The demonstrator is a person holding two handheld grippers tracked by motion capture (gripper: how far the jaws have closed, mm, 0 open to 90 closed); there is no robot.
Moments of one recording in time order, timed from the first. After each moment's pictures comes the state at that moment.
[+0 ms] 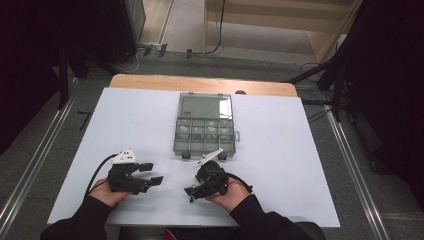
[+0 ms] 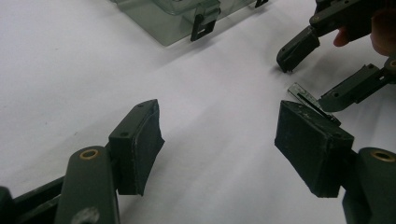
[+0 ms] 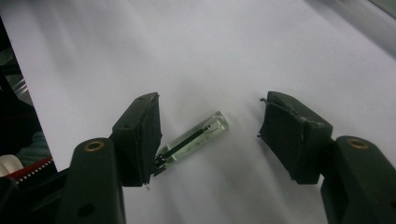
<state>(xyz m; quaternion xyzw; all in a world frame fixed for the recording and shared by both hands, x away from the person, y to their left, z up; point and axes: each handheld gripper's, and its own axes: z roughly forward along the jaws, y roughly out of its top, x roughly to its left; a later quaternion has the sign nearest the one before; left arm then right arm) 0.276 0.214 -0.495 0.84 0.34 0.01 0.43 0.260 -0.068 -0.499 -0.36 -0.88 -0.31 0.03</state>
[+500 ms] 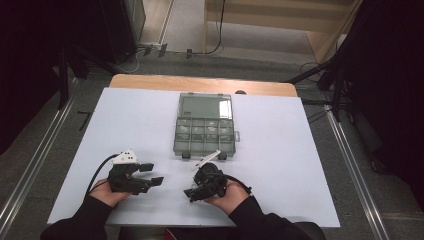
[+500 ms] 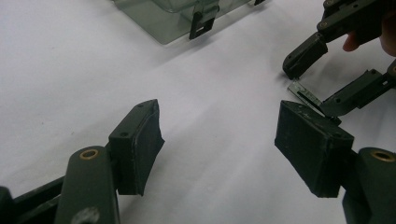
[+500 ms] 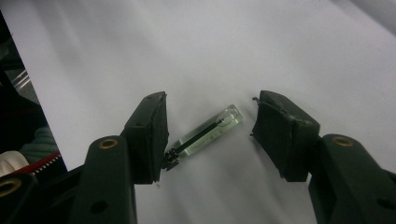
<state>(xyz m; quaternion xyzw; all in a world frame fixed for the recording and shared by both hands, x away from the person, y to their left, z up) 0.276 0.213 -0.496 0.84 0.33 0.01 0.43 0.254 -0.063 -0.497 -0.36 -0.88 -0.29 0.03</state>
